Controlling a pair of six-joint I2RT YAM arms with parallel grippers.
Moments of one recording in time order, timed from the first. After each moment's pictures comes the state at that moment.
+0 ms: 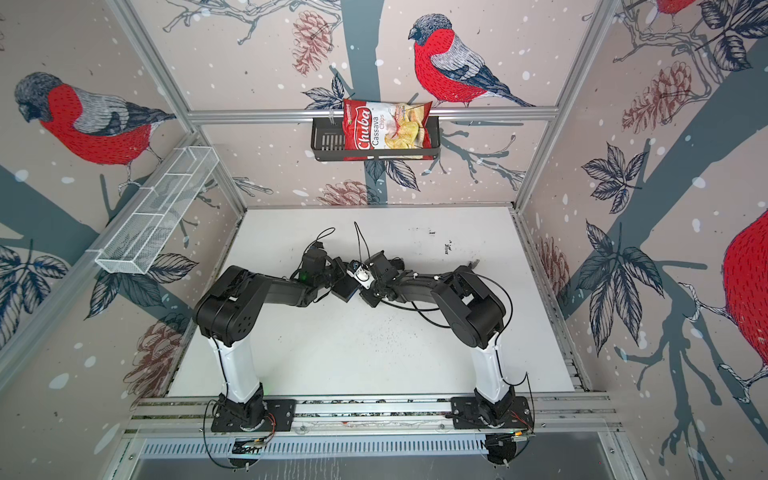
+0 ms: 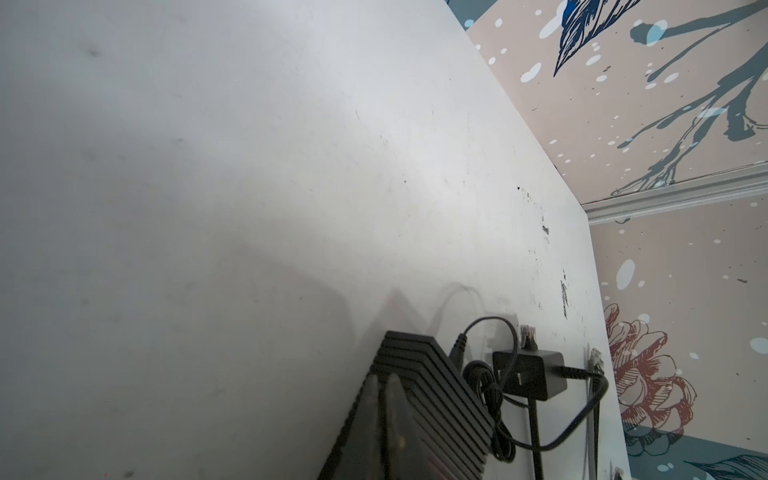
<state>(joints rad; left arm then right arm) -0.39 1.94 0.84 0.54 0.19 -0.88 0.80 2.02 1.18 -0.04 -0.17 -0.24</state>
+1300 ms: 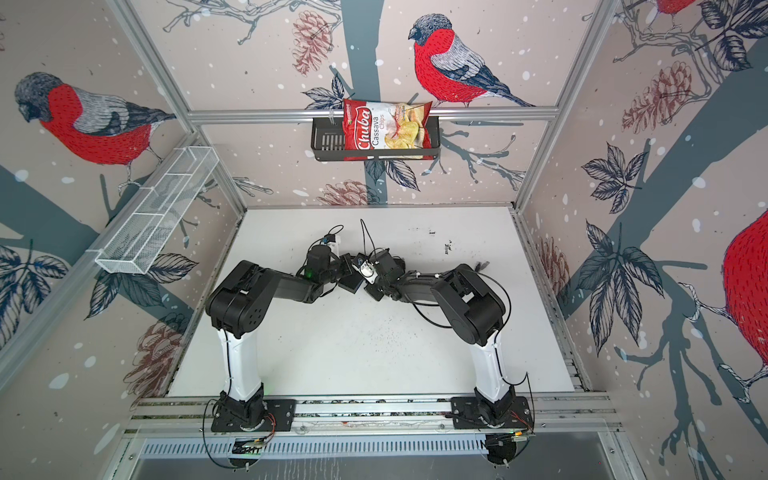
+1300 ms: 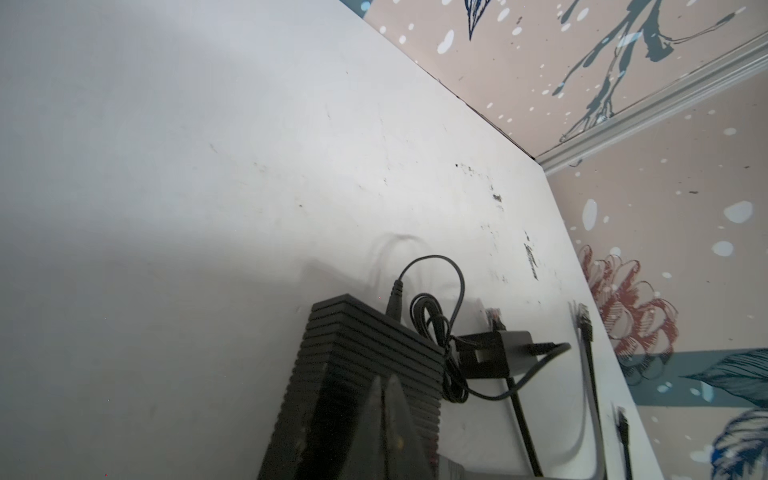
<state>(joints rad) -0.39 2.03 0.92 0.65 0.36 -0.73 0.77 2.03 1.13 0.10 -0.09 -0.32</state>
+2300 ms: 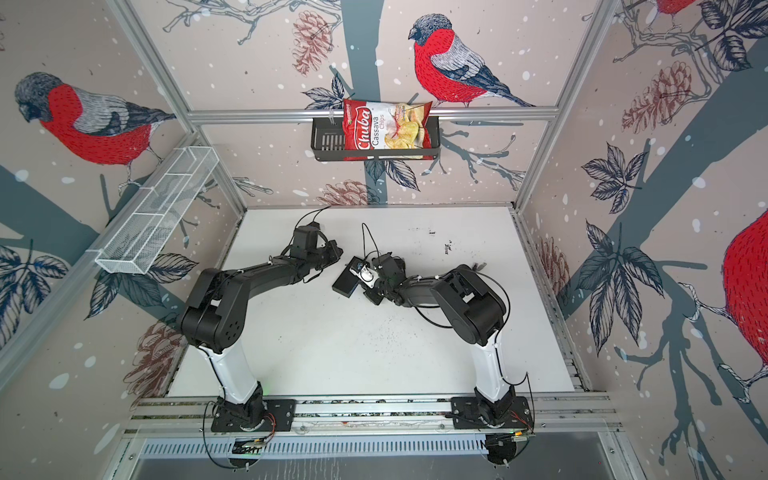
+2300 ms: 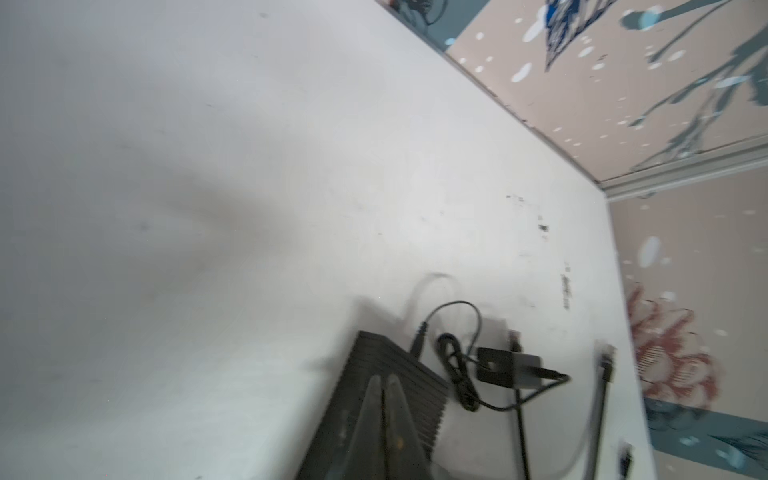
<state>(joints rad) -0.30 1.86 1.09 0.06 0.23 -0.65 0.76 2.03 1.08 0.21 -0.20 -0.33</state>
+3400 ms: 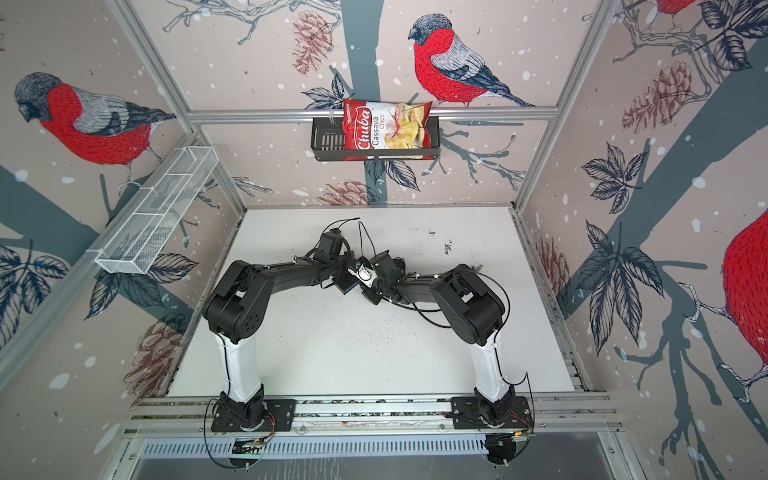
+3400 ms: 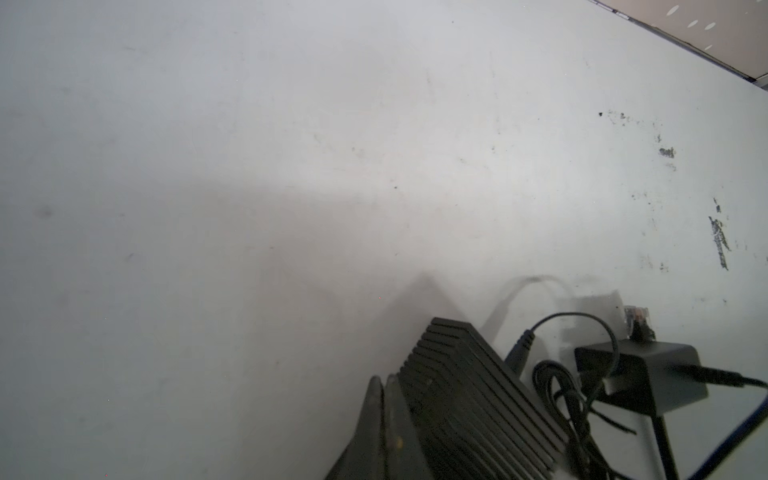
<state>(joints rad) -0.46 1.99 1.16 0.05 0.04 -0.52 0.77 2.04 1.13 0.12 -0.19 -0.32</state>
